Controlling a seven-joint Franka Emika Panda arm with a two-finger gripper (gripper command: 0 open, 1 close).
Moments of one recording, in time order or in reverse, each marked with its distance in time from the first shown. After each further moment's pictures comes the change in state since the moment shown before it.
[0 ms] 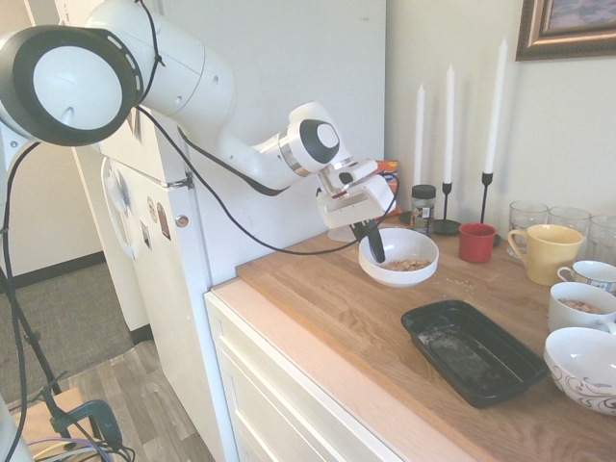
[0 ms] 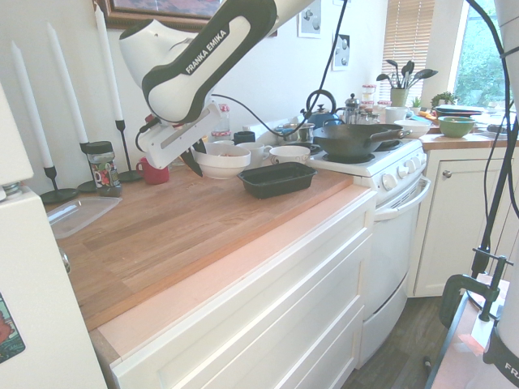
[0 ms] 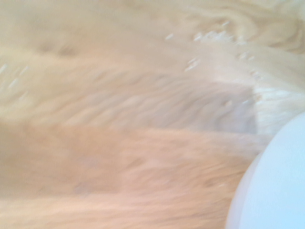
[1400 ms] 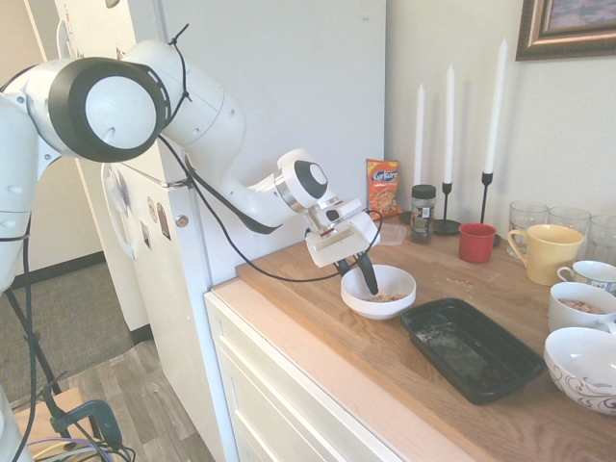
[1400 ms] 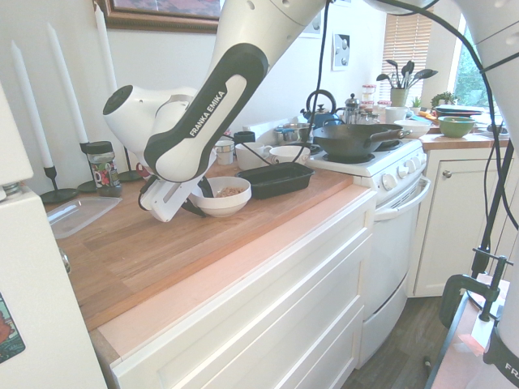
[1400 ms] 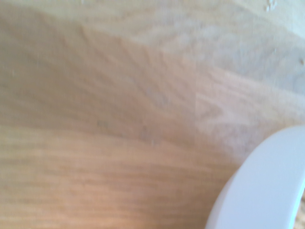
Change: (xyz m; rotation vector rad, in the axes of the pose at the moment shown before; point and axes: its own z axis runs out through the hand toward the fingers) arm -0.098 -0.031 0.074 -0.149 0.092 -0.156
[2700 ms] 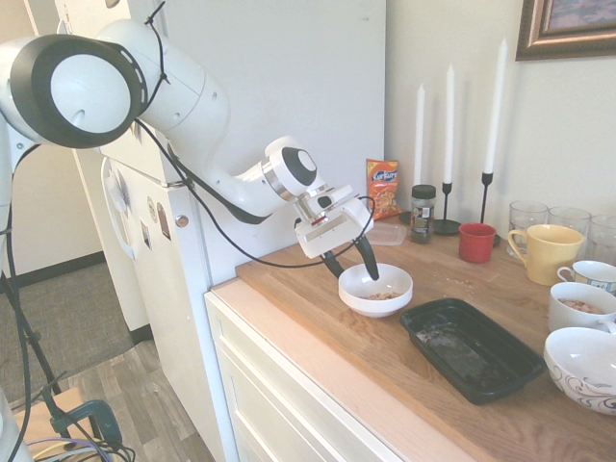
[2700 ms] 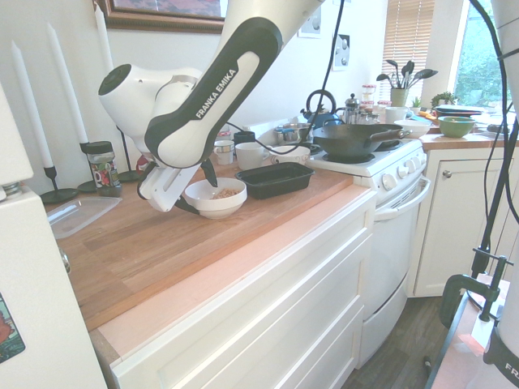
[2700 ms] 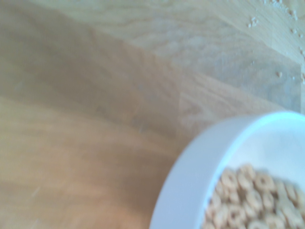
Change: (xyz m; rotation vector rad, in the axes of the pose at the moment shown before) arm 0.007 0.008 -0.022 0.018 0.035 -0.059
